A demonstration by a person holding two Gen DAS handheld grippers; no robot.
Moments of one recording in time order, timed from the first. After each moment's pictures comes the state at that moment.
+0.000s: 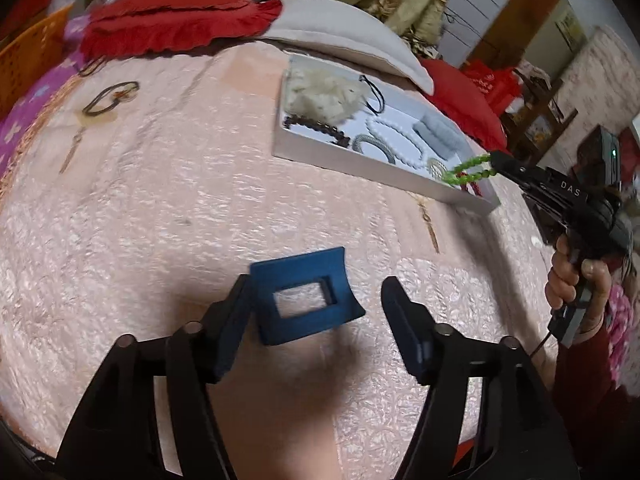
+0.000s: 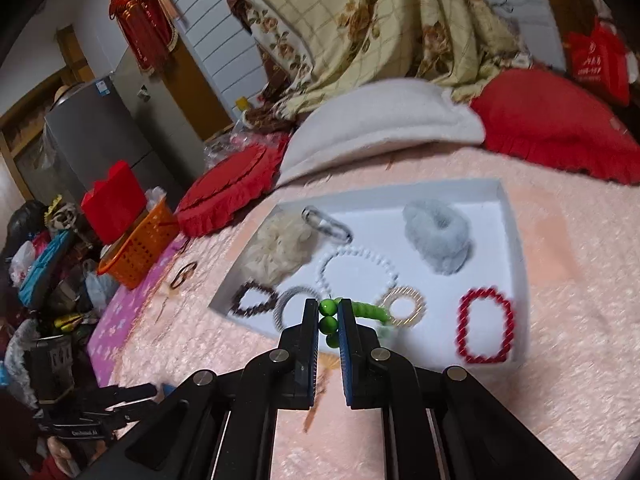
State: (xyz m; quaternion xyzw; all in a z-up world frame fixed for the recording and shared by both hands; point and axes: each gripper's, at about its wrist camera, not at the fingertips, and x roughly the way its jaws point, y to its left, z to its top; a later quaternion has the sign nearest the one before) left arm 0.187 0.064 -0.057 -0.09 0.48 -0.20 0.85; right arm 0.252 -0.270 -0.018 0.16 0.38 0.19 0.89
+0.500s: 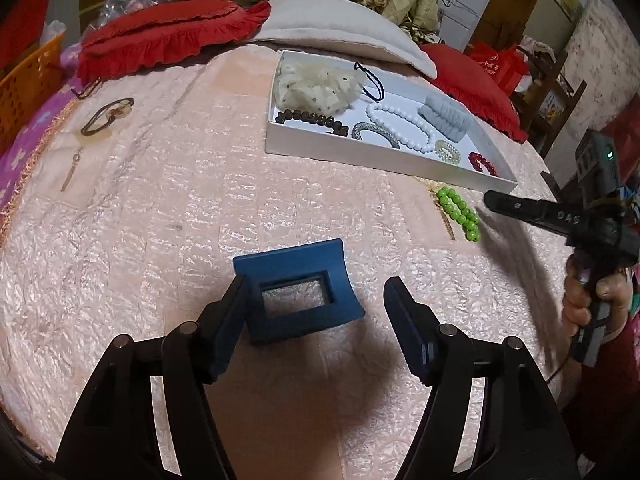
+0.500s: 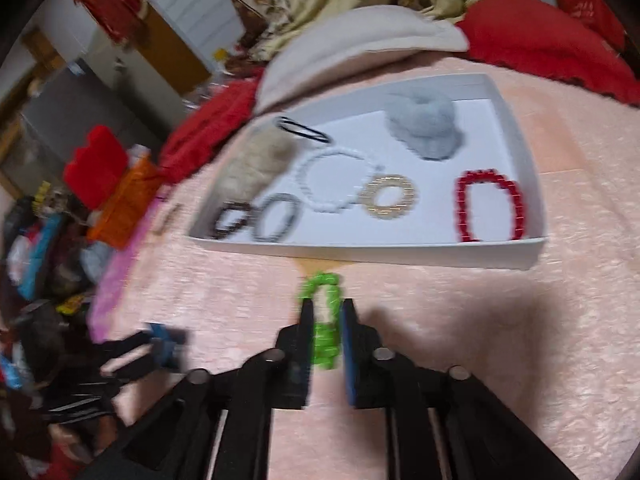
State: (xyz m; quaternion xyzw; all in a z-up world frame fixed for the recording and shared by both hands) left arm 0.187 0.041 -0.062 -0.04 0.47 -0.17 0.86; right arm 0.235 -0.271 -0.070 0.16 0.47 0.16 0.86
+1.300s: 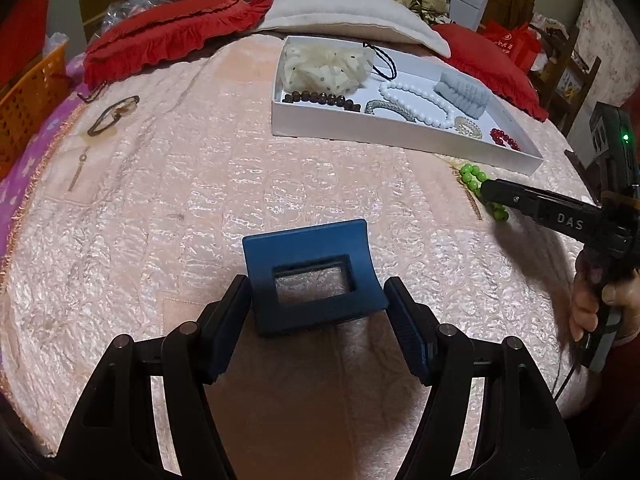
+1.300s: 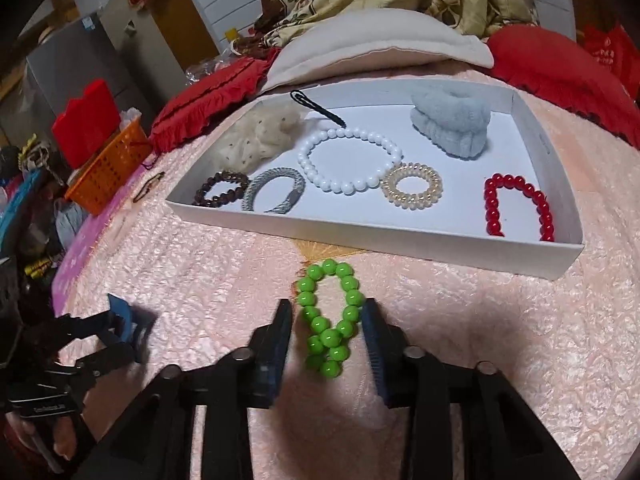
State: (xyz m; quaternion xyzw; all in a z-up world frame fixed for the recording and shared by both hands) left arm 0.184 0.023 -0.079 0.01 0.48 -0.14 0.87; right arm 0.234 -0.237 -0.086 0.08 0.45 0.15 0.88
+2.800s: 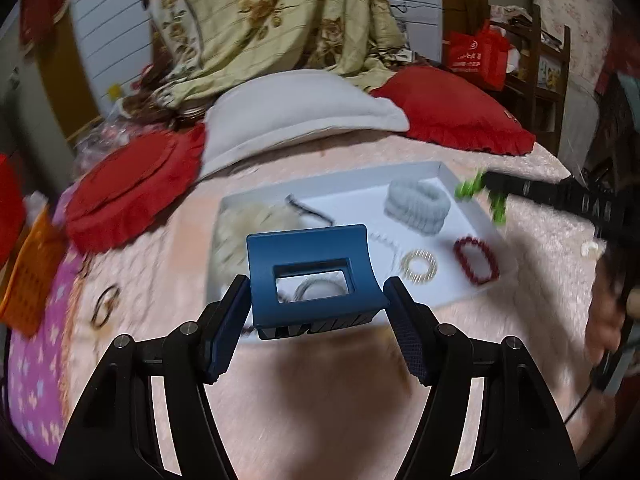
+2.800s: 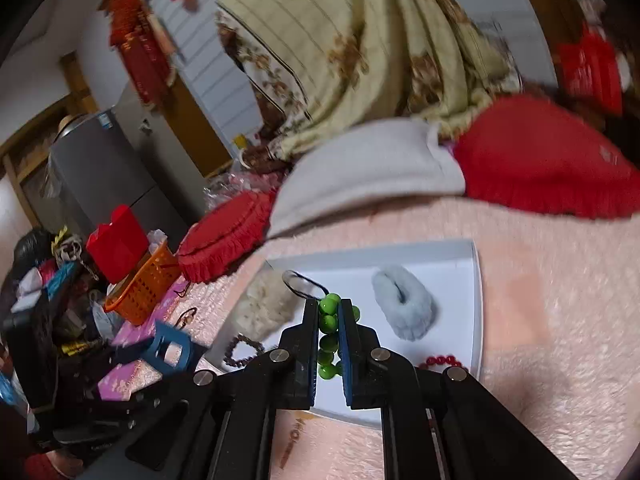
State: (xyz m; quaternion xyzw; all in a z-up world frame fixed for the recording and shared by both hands) left arm 0.266 -0.098 0.020 0.12 0.38 -0.15 0.91; right arm 0.281 -0.333 0.008 0.20 0.33 0.18 0.90
